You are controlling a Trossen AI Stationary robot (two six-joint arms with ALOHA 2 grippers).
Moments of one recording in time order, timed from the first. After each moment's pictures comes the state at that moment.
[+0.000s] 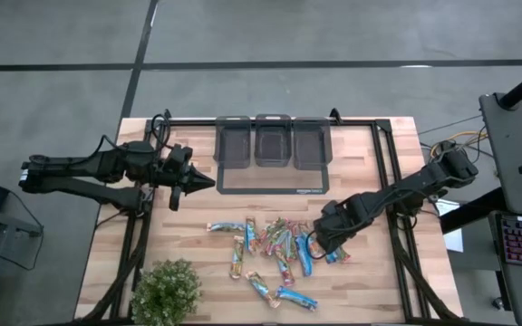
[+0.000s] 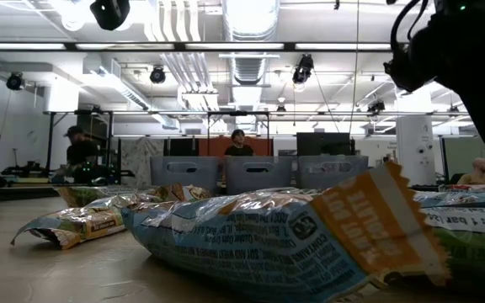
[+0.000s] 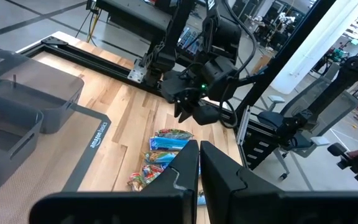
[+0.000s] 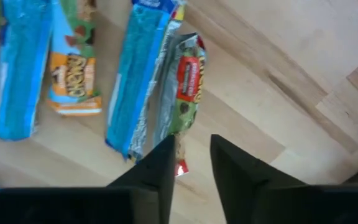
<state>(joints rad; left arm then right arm) -0.01 0.75 0.86 -0.30 0.07 -0.42 0.37 1.52 1.02 -1.06 -0.09 1.35</state>
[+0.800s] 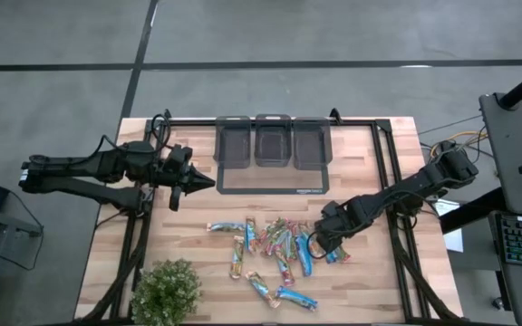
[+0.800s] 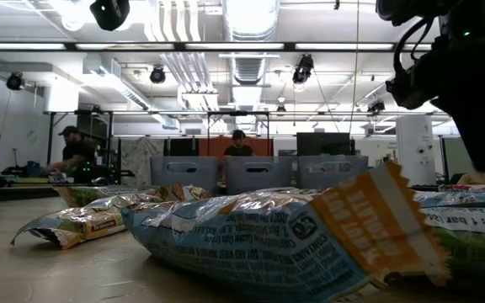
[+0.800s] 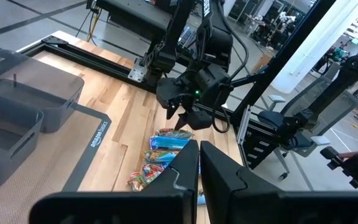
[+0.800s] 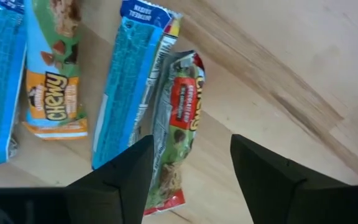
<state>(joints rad) -0.01 0.75 0.86 -0.30 0.07 -0.42 0.37 1.52 0.91 -0.92 -0.05 1.33</state>
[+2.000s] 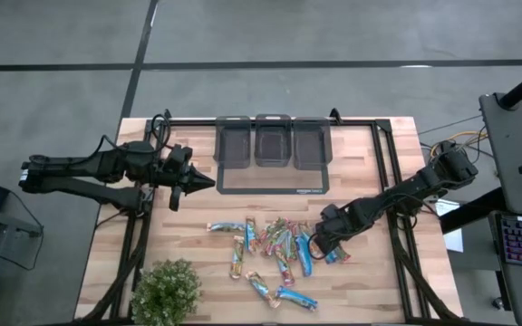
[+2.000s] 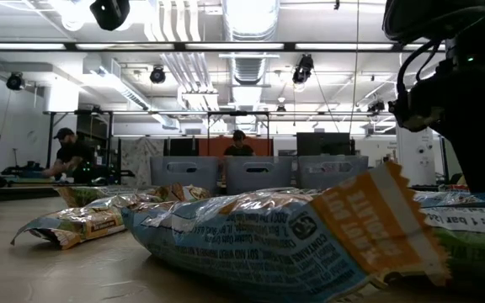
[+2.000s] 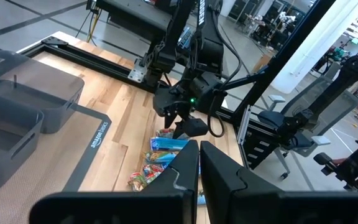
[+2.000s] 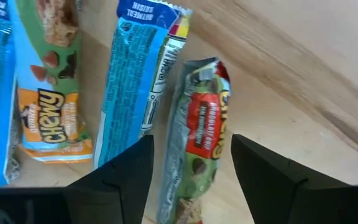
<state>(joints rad) -0.01 0.75 0.86 -0.30 0.07 -0.42 0.38 1.52 0.79 -0.70 -0.05 1.39</state>
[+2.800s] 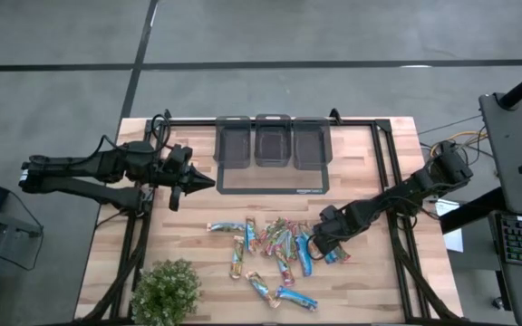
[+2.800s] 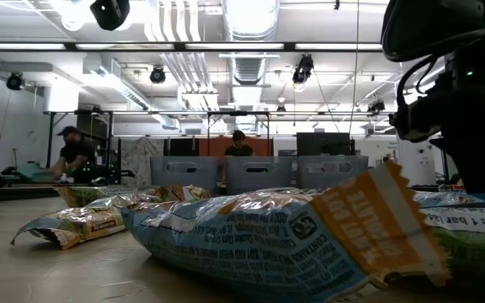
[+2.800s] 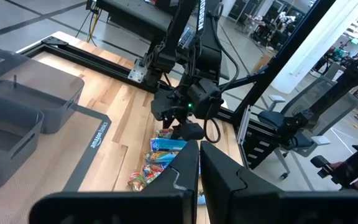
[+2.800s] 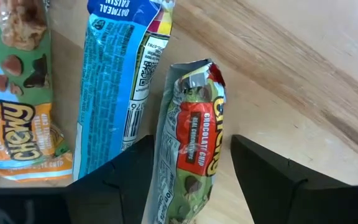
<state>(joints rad) -0.01 0.75 0.86 -0.30 0.07 -0.42 0.38 1.59 0.78 -0.68 -0.06 1.40</state>
